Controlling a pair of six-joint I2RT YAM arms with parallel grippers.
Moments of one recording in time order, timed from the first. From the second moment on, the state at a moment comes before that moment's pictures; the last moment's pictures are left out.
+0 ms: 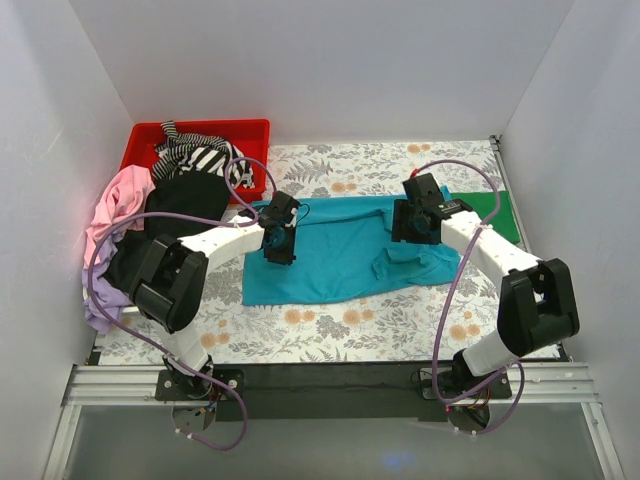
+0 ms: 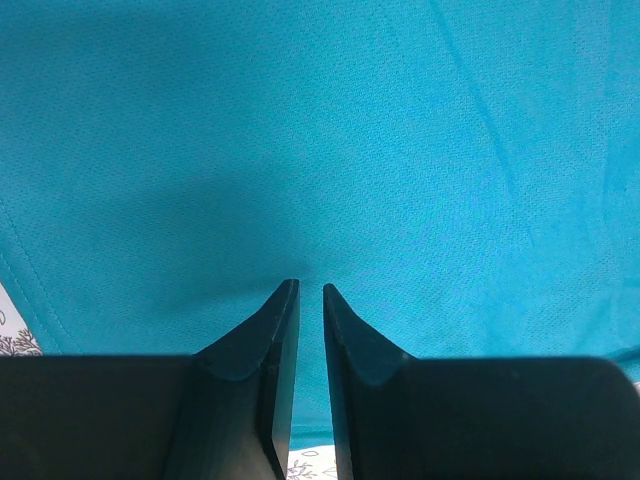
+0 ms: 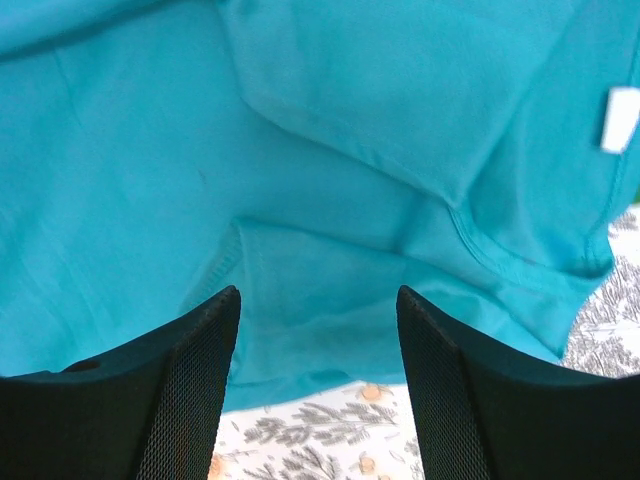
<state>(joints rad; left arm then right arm) -0.56 1.74 1.13 -0.53 -0.07 -0.42 0.40 1.54 1.12 -0.59 0.17 0.39</state>
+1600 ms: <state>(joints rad) -0.56 1.76 1.13 -0.53 -0.09 -0.40 0.35 1.55 0.96 -0.47 0.10 0.51</state>
